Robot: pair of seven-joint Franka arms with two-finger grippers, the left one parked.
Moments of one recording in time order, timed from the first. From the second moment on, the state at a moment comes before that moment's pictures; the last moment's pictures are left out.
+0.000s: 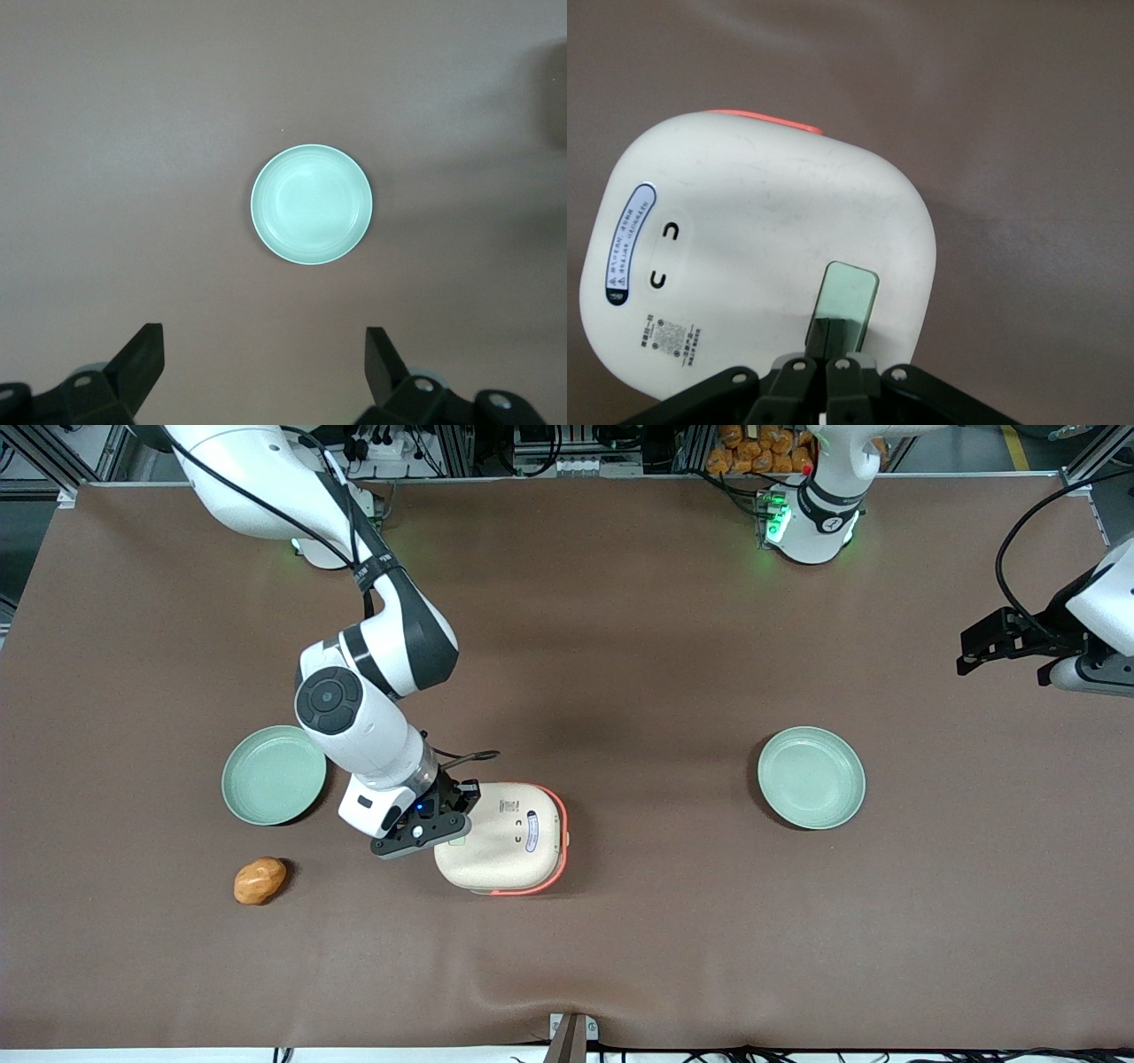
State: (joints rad) arm 0.45 0.59 0.01 -1.44 0.10 2.23 0.14
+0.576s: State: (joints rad) arm 0.45 0.59 0.01 -1.44 0.10 2.24 0.14
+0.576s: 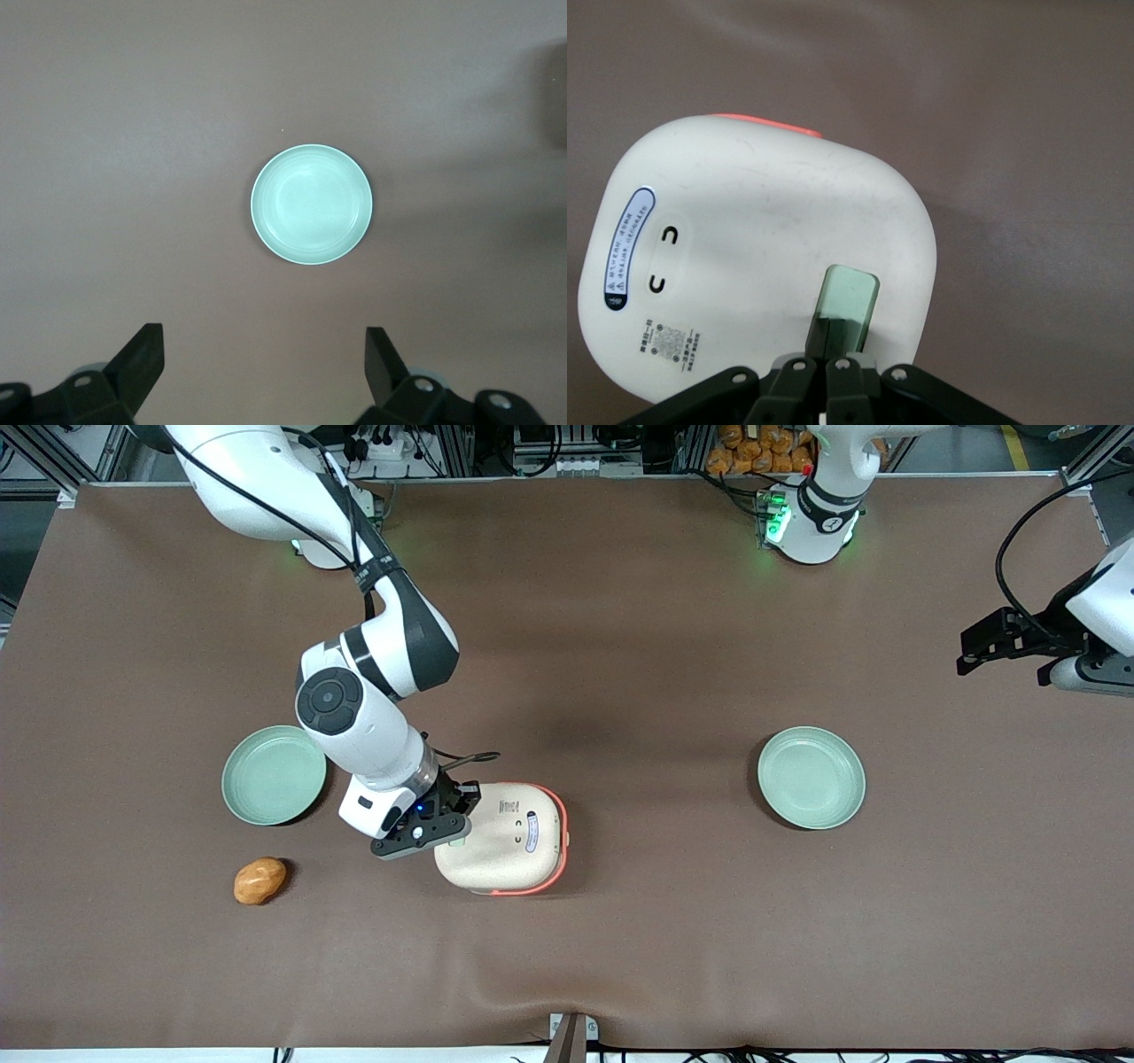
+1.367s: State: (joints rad) arm 0.45 0.59 0.00 -1.34 0.15 2.11 0.15
